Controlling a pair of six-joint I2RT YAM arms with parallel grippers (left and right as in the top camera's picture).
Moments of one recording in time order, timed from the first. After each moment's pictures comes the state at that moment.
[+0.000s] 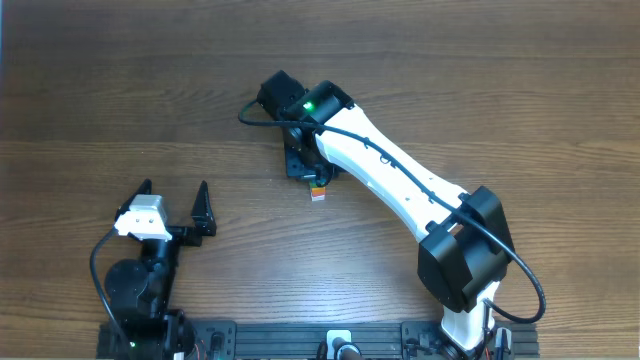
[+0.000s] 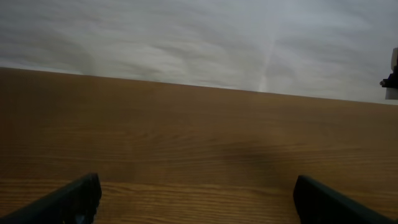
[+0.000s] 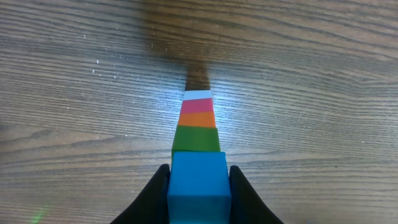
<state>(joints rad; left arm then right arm) 0.04 0.01 0.02 -0.08 0.11 -0.13 0.73 1.97 1.73 -1.27 0.03 0.63</state>
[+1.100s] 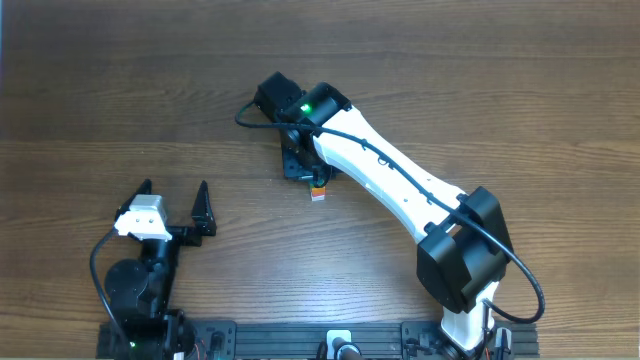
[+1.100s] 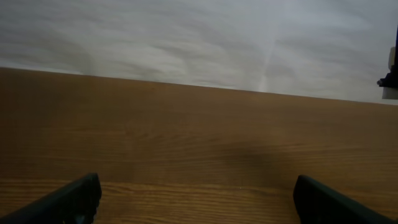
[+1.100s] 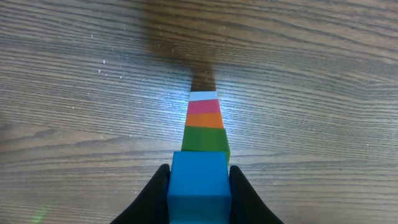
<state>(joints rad) 0.04 0.01 0.02 -0.08 0.11 -0.13 0.73 1.97 1.73 -1.26 0.03 0.63</state>
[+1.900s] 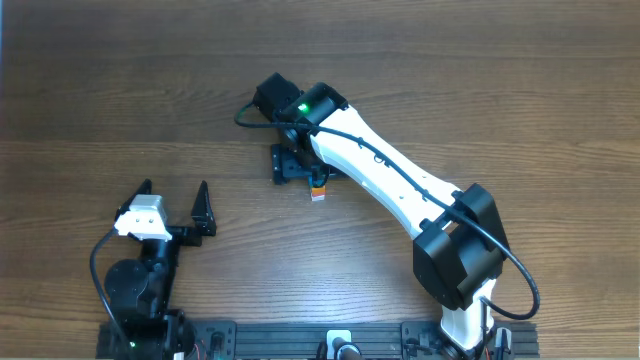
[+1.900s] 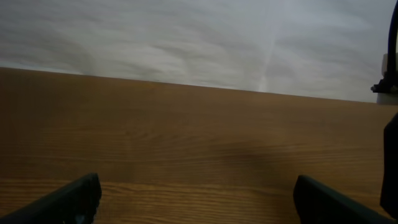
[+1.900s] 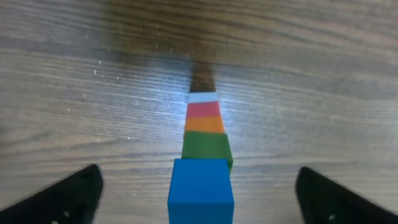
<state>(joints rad) 0.04 0.01 0.02 -0.08 0.11 -0.13 0.73 1.99 1.74 -1.26 0.03 0.63</state>
